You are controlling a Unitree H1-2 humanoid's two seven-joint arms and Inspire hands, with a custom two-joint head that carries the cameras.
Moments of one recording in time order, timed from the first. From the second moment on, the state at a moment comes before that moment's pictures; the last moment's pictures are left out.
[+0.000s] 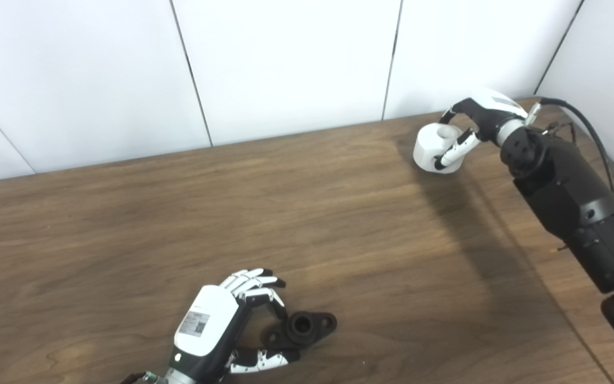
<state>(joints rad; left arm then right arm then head) 0.06 0.26 -0.41 -0.12 0.83 -0.32 0.04 -0.60 -0.65 0.20 0.28 -0.65 0.42 0.34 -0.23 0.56</state>
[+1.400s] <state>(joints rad) 0.06 0.26 -0.41 -0.12 0.83 -0.32 0.04 -0.57 -0.65 0.18 0.29 -0.67 0.27 0.15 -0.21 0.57</state>
